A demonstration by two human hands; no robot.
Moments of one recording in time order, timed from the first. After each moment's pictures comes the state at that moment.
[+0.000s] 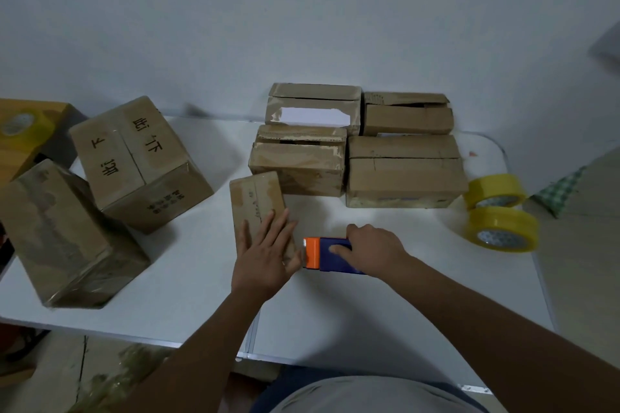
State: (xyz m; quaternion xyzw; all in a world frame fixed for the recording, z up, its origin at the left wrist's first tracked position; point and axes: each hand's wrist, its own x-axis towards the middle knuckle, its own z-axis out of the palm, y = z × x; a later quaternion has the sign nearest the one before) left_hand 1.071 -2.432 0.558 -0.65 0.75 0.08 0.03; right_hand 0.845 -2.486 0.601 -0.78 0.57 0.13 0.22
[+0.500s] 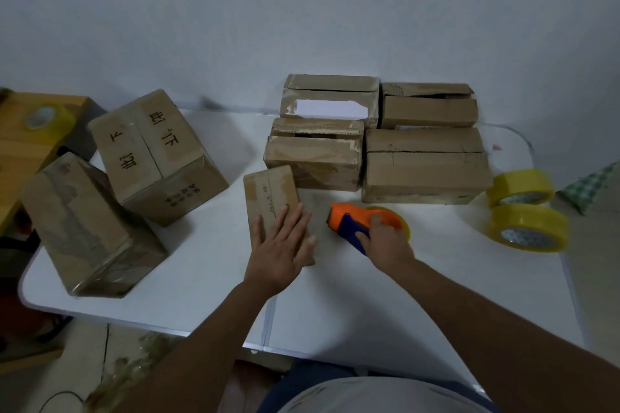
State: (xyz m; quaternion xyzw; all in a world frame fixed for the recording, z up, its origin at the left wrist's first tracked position) left_hand 1.077 -2.435 0.565 -0.65 0.74 0.16 0.00; right_hand 0.854 -2.488 0.558 -0.69 0.67 0.07 0.27
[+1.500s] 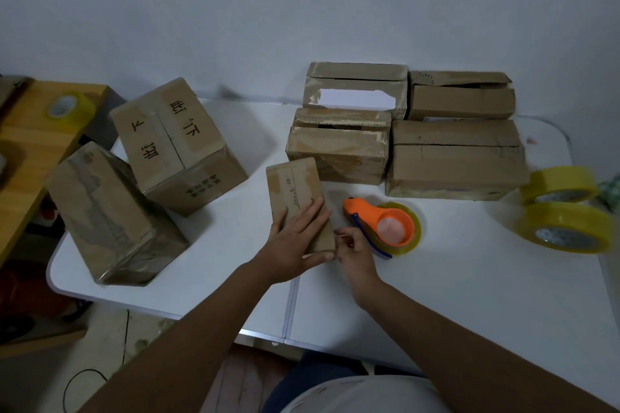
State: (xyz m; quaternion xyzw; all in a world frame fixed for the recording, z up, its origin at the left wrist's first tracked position) left_hand 1.114 -2.446 0.569 -0.55 0.80 0.23 0.01; right_hand 0.953 -2.437 0.543 -0.33 0.63 -0.31 0.62
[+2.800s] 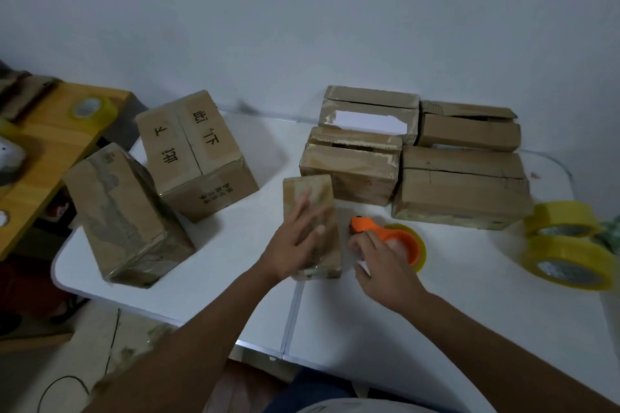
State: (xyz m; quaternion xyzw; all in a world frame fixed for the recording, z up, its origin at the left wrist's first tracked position) left_hand 1.117 -2.453 0.594 -0.60 0.64 0.39 -0.27; right_hand 0.895 -2.457 0.580 -0.84 0.48 -0.10 0.24
